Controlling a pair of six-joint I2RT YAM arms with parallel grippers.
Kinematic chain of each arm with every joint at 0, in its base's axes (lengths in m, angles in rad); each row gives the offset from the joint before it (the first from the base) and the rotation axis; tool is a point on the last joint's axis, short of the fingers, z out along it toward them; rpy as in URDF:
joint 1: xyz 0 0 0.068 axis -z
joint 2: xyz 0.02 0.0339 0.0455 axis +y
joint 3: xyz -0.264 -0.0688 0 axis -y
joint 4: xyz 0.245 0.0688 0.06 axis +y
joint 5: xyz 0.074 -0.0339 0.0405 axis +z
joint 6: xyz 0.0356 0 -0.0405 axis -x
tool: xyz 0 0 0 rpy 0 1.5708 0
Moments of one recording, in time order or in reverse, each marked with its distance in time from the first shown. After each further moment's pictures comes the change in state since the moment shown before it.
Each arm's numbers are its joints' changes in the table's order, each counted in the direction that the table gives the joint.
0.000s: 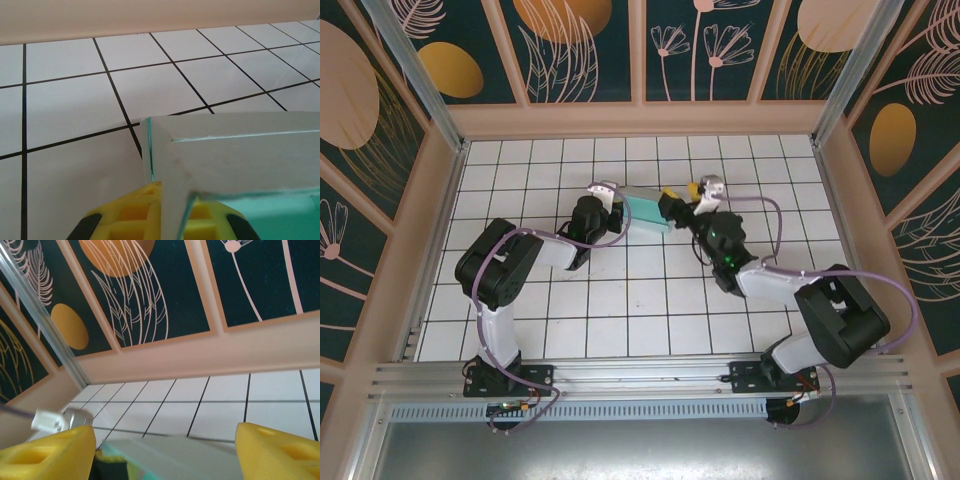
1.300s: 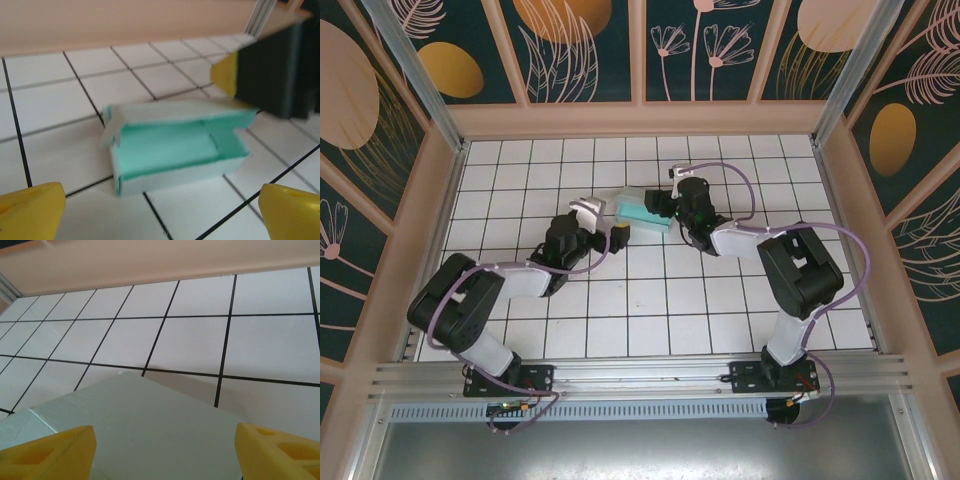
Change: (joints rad) left arm -0.001 -0.380 -0.301 -0.020 -0.164 -0.001; right arm 0.047 0.331 0.351 0.469 0.072 0.015
